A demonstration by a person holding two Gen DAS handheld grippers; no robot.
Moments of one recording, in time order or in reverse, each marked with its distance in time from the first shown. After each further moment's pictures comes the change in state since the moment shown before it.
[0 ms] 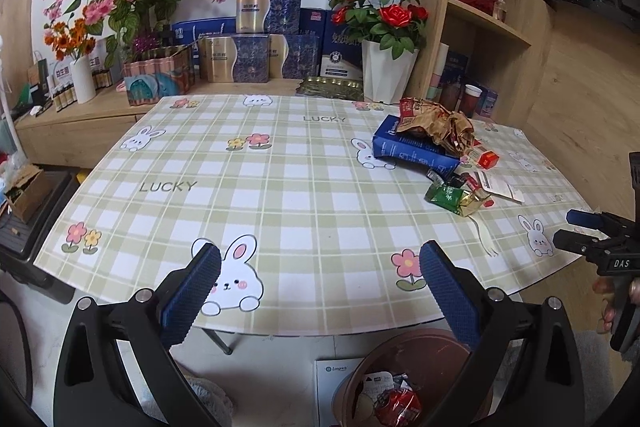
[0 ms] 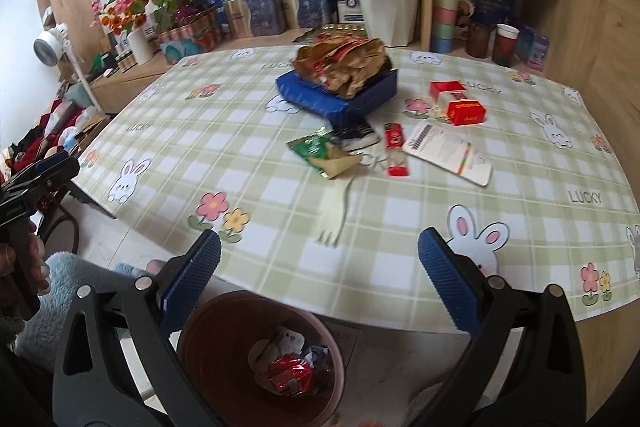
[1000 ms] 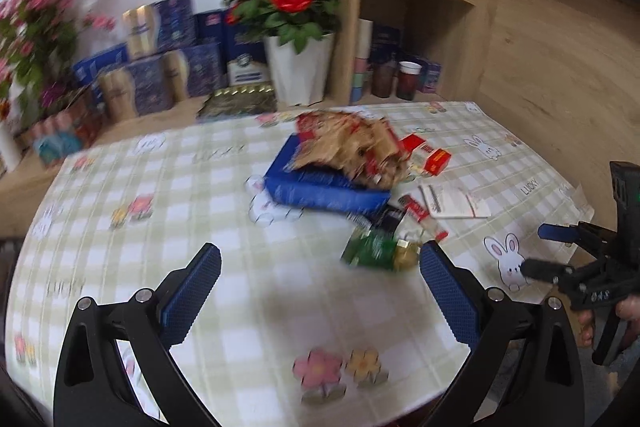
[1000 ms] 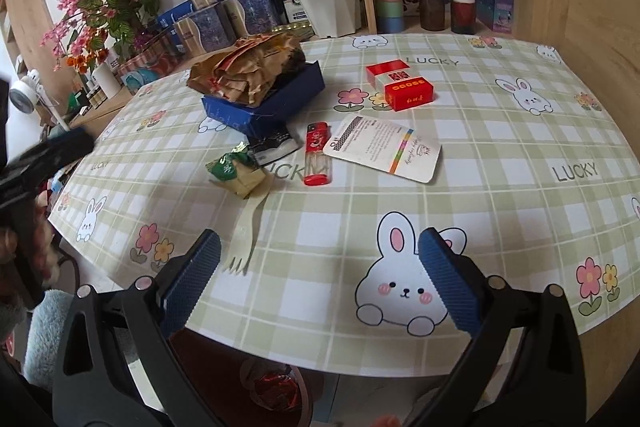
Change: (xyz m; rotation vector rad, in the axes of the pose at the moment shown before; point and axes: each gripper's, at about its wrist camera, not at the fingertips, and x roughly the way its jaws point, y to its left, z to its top) left arm 0.108 -0.119 0.078 0.221 0.040 -0.172; right arm 0.030 -0.085 0.005 0.156 -0.003 -0.016
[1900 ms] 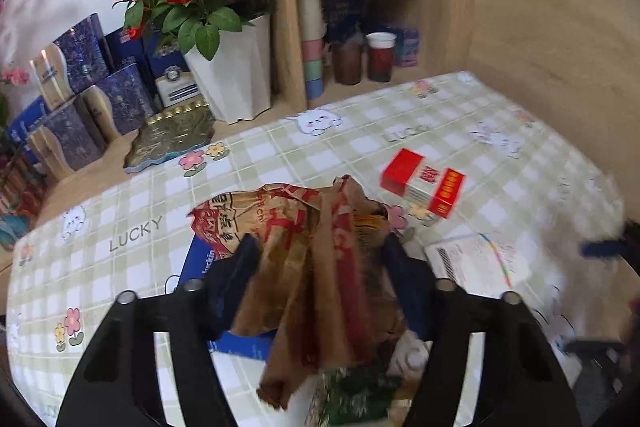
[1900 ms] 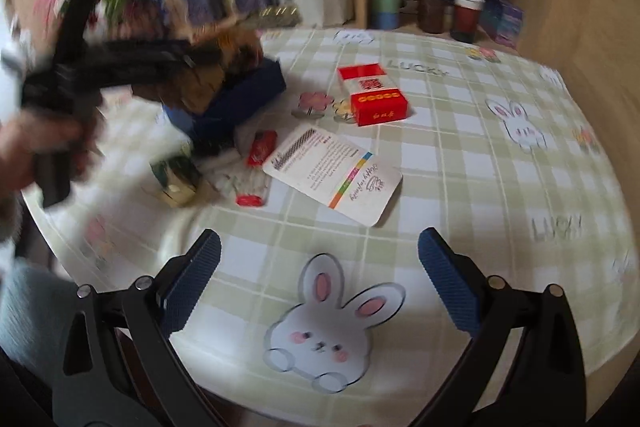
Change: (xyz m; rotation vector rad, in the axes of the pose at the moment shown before) left arm 0.146 -0.040 0.076 0.159 0.077 -0.076; right arm 0.038 -0.036 0.040 -0.181 0.095 -0.073
